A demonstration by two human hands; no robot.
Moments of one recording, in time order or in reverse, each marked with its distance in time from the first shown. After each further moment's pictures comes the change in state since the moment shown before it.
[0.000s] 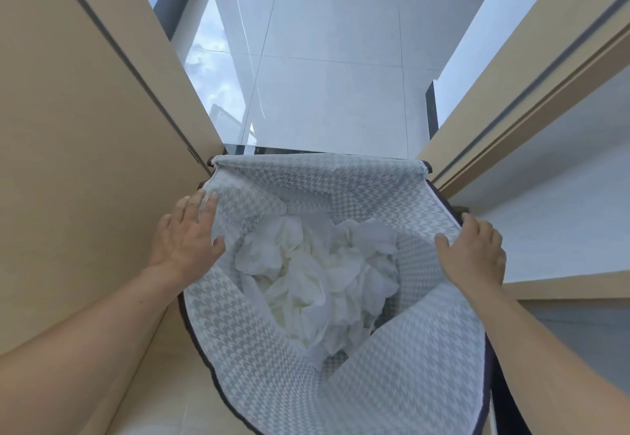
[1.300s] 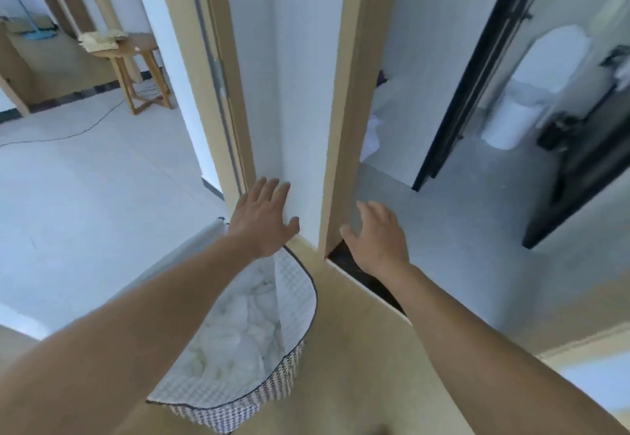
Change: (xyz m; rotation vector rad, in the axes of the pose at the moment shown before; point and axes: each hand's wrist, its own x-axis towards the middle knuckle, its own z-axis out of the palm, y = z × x) left_hand -0.291 0.204 -0.286 -0.042 0.258 1.170; right_hand -0.421 0.064 -0.240 0.323 0.339 0.413
